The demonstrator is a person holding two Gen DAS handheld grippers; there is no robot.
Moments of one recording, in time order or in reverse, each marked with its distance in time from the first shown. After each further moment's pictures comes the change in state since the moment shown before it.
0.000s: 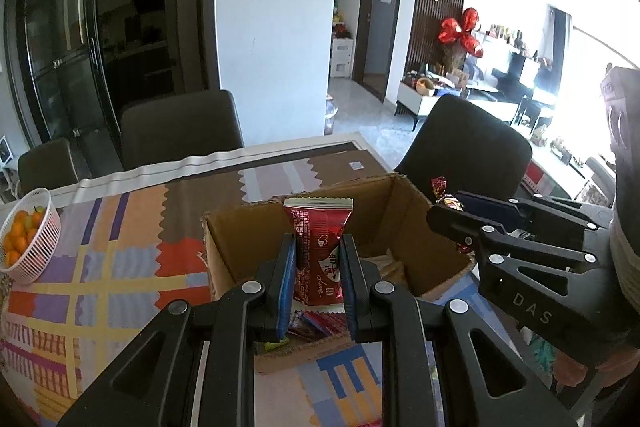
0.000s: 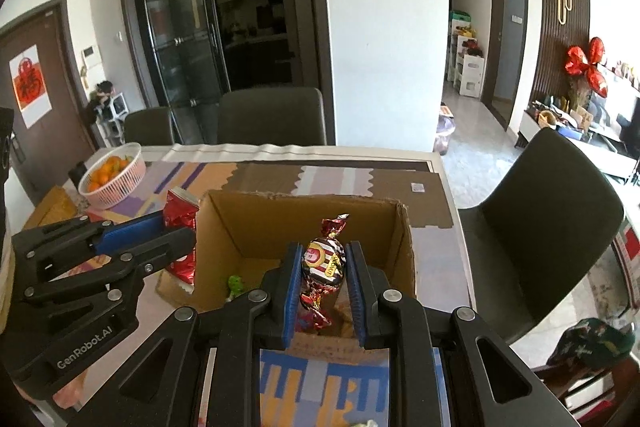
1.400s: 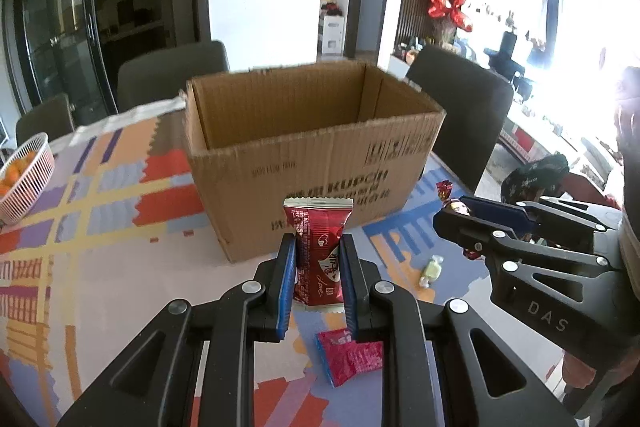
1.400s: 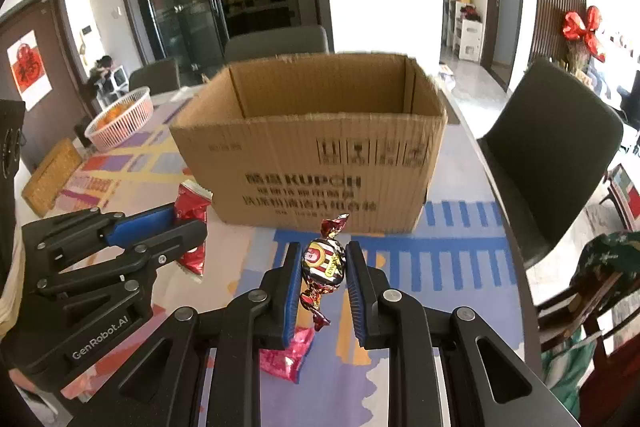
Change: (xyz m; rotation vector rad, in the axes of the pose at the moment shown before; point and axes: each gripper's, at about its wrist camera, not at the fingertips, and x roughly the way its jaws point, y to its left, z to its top) left arm -0.037 -0.022 -0.127 0.014 0.055 -0.027; right arm -0.027 0.022 -0.134 0.037 0.087 0.009
